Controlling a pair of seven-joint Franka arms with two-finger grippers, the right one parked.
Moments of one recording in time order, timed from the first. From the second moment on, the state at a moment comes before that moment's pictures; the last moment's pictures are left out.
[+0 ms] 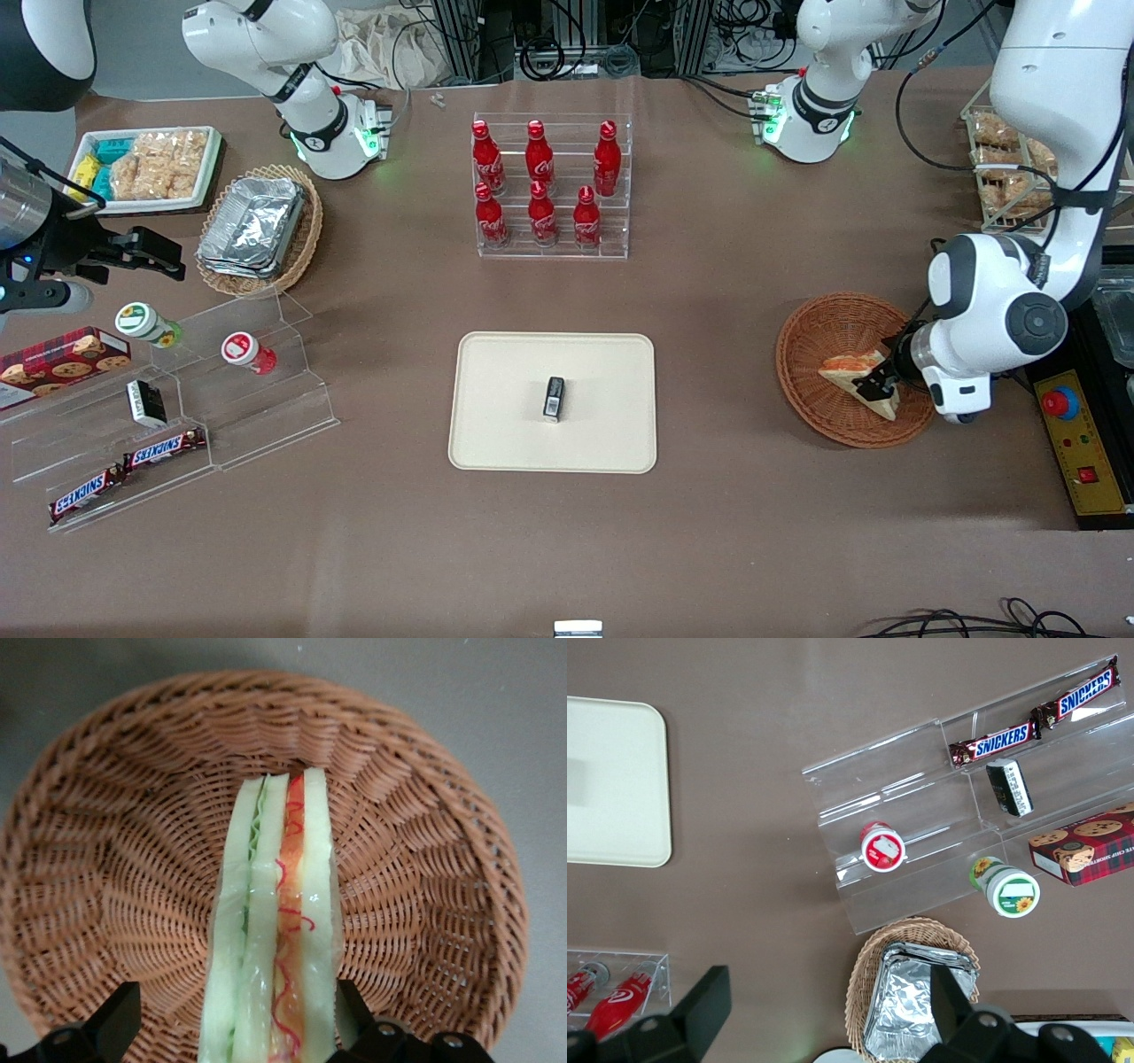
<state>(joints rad) 0.30 0.41 -0.31 -2.02 0.12 2.30 -0.96</state>
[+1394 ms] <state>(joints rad) 0.28 0.31 -0.41 -1.74 0.17 1.95 -0.82</state>
